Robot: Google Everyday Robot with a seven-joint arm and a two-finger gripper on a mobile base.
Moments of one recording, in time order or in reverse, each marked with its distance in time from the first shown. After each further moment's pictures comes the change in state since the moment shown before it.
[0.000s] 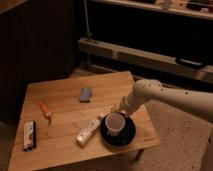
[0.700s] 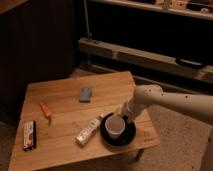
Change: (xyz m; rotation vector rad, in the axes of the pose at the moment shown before) arm 0.023 -0.025 0.007 0.032 0.013 0.070
